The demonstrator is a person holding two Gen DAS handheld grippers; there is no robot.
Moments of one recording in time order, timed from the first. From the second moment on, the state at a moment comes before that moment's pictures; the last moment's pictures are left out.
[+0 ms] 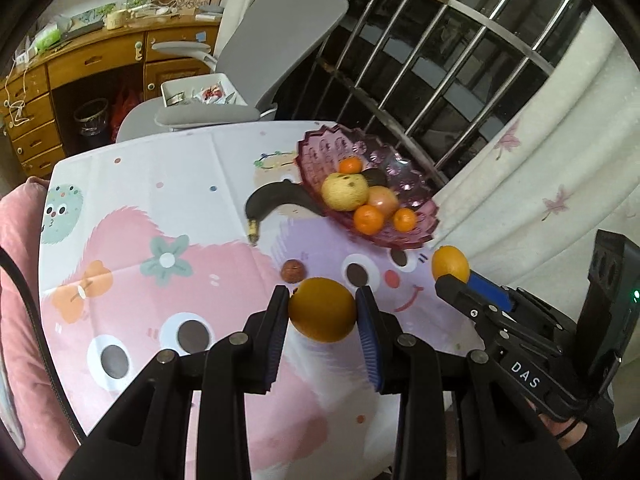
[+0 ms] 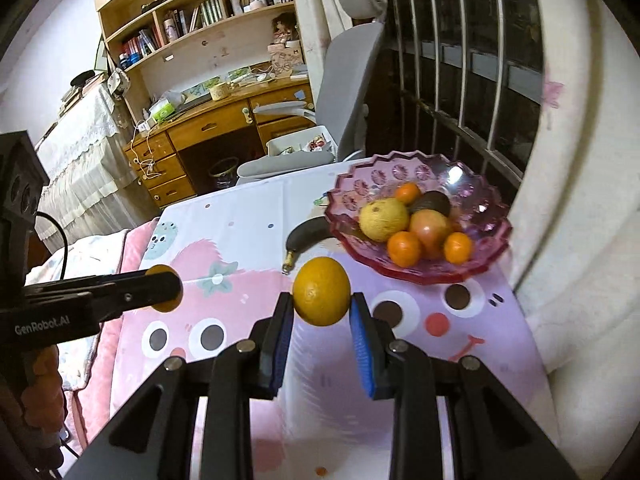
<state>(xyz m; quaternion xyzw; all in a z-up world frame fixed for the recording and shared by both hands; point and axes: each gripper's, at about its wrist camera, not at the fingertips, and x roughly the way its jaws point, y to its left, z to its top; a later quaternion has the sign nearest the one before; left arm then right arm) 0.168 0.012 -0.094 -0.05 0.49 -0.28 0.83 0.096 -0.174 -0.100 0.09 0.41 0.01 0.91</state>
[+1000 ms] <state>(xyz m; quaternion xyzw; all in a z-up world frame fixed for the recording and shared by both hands) 0.202 -0.194 -0.127 -0.09 0.49 -0.19 0.84 0.193 -0.382 -0.119 0.13 0.47 0.12 0.86</state>
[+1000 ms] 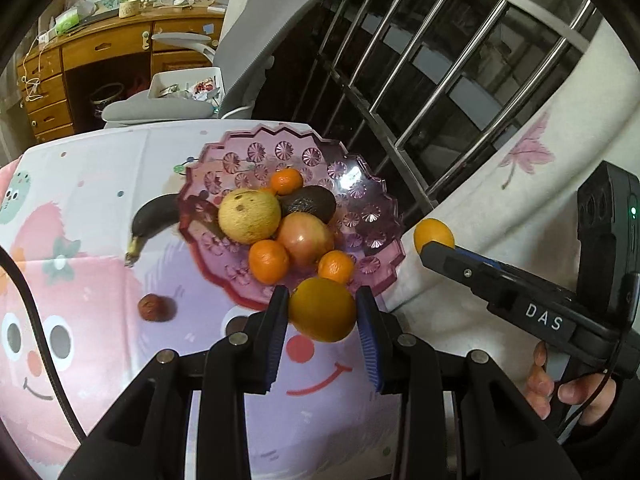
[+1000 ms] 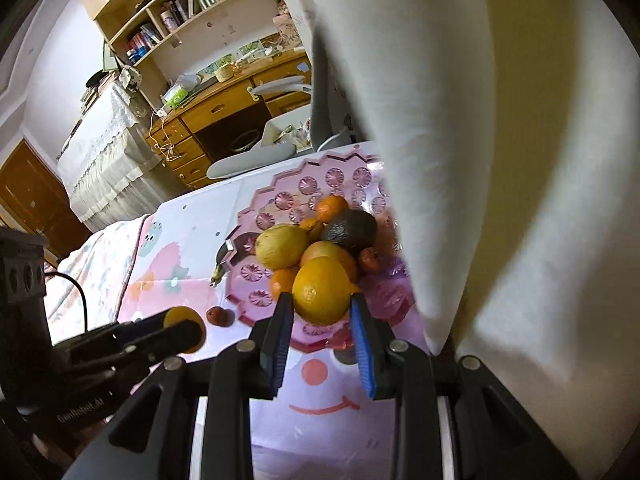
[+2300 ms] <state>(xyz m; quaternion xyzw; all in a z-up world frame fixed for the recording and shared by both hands) 0.157 -0.112 -0.182 -0.10 0.56 -0.12 0.81 0.166 -0.348 -0.202 0.22 0.58 0.08 0.78</state>
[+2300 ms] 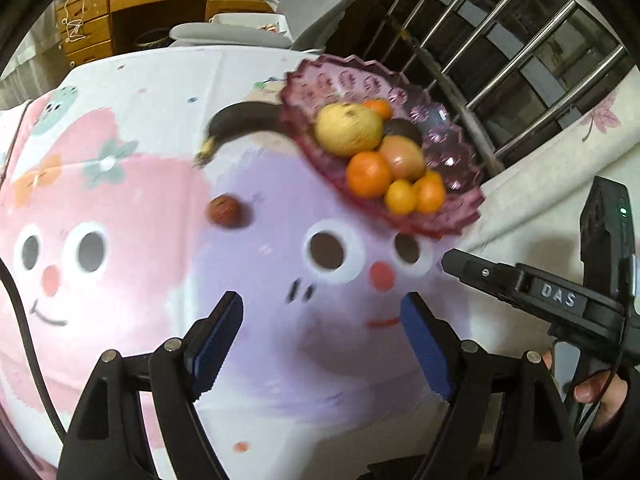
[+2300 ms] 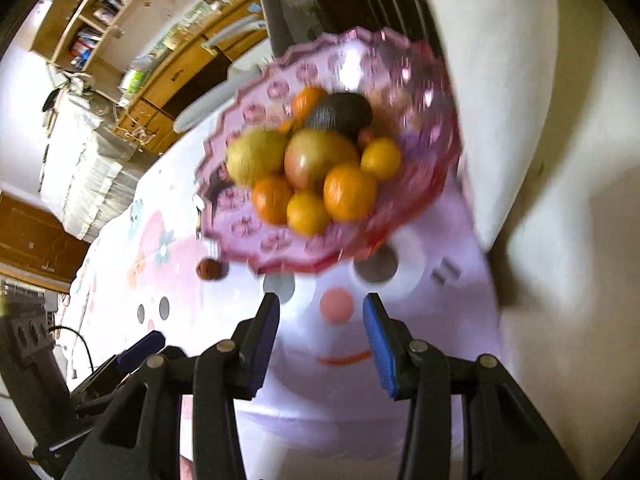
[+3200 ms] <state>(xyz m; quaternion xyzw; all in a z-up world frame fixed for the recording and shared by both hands) 0.181 0.057 -0.139 0.10 0.60 -0.18 0.77 0.094 -0.180 -0.219 0.31 0.57 -0.07 0.76</state>
